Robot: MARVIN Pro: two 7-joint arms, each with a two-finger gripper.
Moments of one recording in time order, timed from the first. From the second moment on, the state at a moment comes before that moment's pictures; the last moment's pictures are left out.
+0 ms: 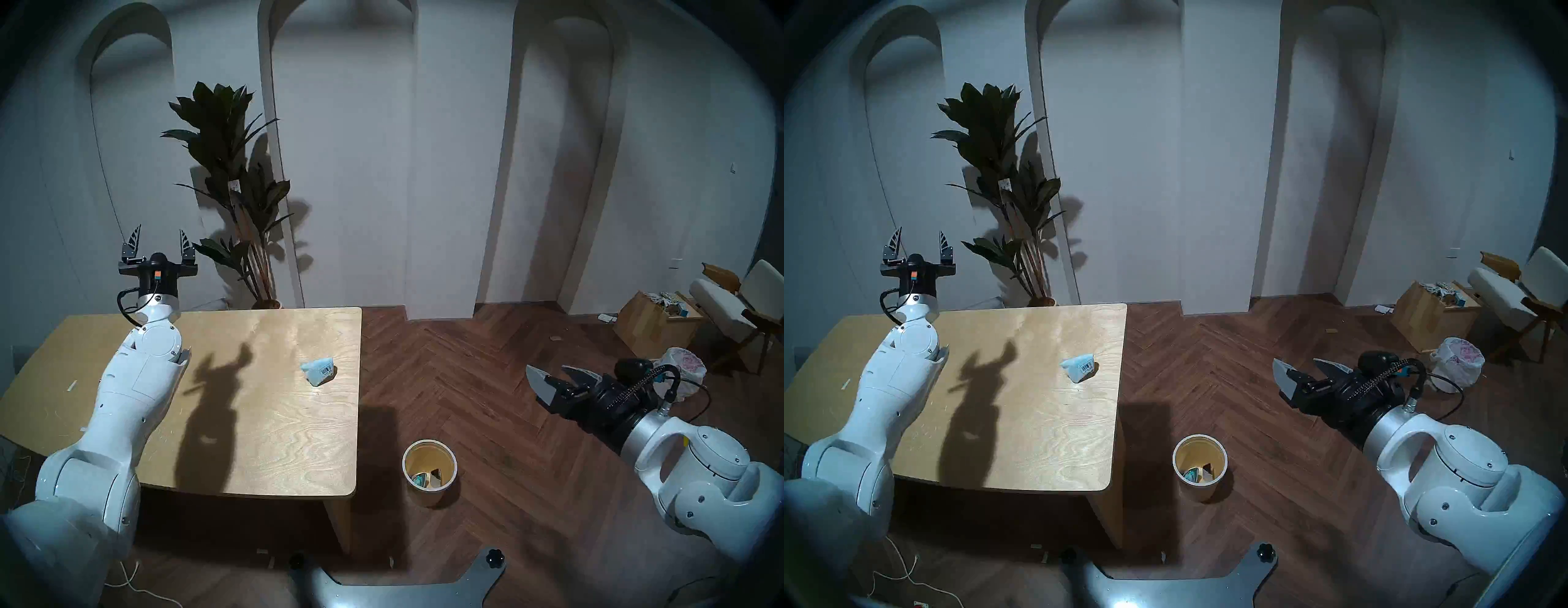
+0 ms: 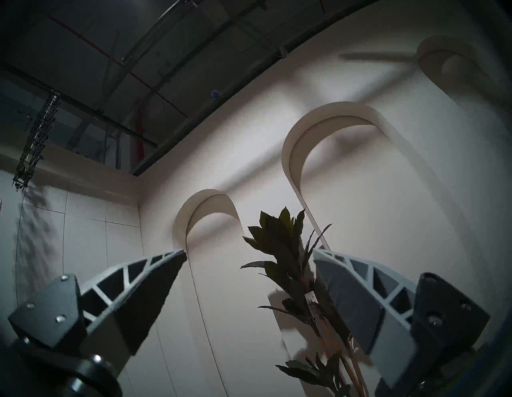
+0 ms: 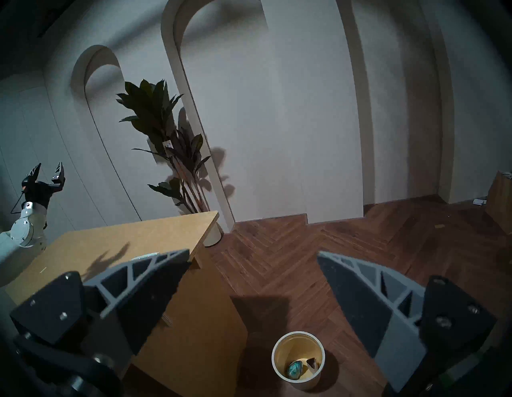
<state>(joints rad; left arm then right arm) 1.00 -0.98 -1.44 -0.91 0.06 -0.59 0.42 -2.51 -0.50 1.92 -2.43 1.20 0.00 -0.28</state>
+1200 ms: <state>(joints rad) 1.18 -0.89 -1.49 -1.18 0.06 -0.47 0.32 -2.35 -0.39 1.77 -2.43 1.19 0.05 -0.39</state>
